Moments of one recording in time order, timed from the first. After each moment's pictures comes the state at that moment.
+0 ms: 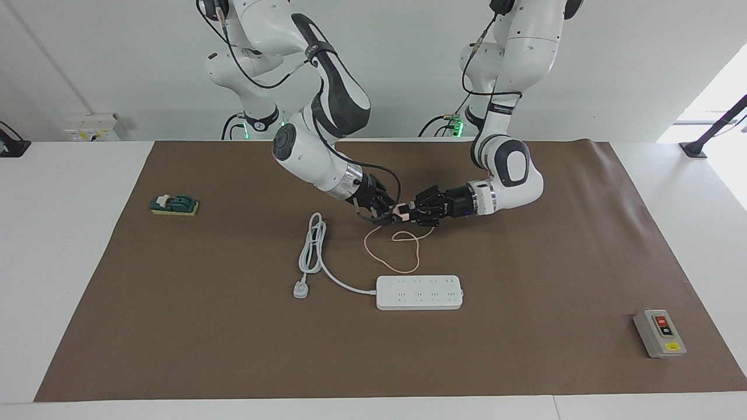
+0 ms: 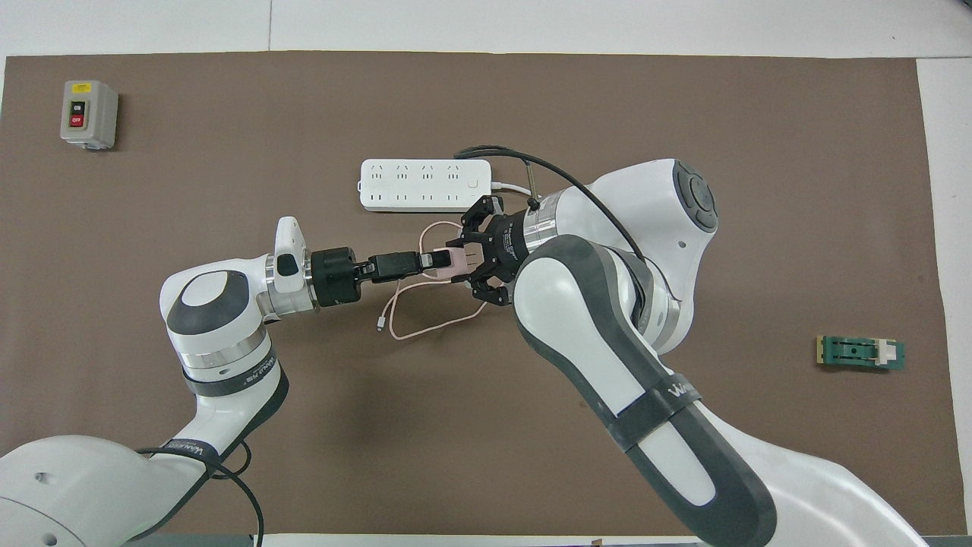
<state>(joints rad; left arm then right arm) -0.30 0.25 -0.01 -2.20 -1.82 1.90 1.02 0.61 0.31 -0.14 -1.80 0.90 2.22 1.38</state>
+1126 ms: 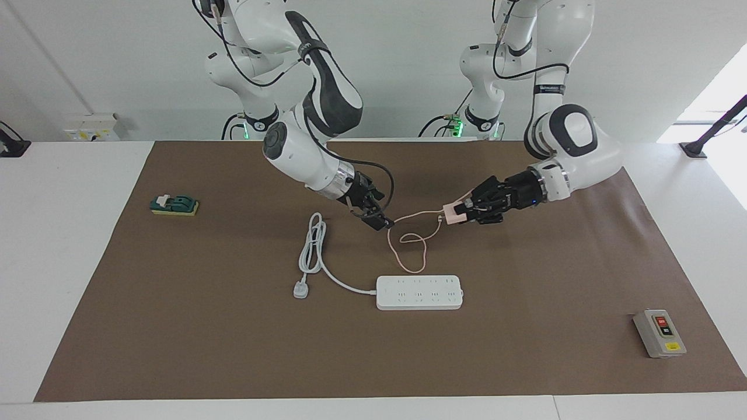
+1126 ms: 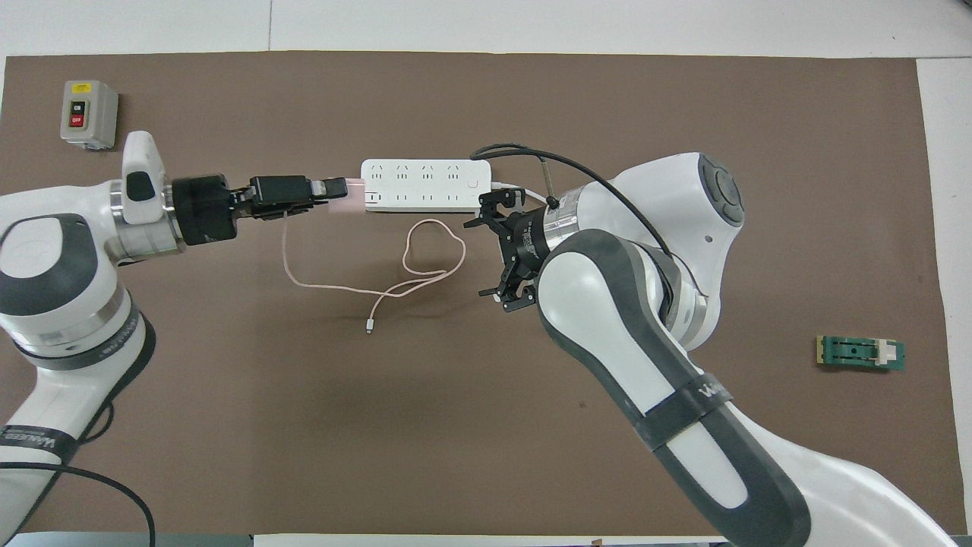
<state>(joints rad) -0.09 0.10 0.01 -1.99 -1.36 1.96 0.58 0.57 0.26 -0.15 -1.83 0.86 2.18 1.29</state>
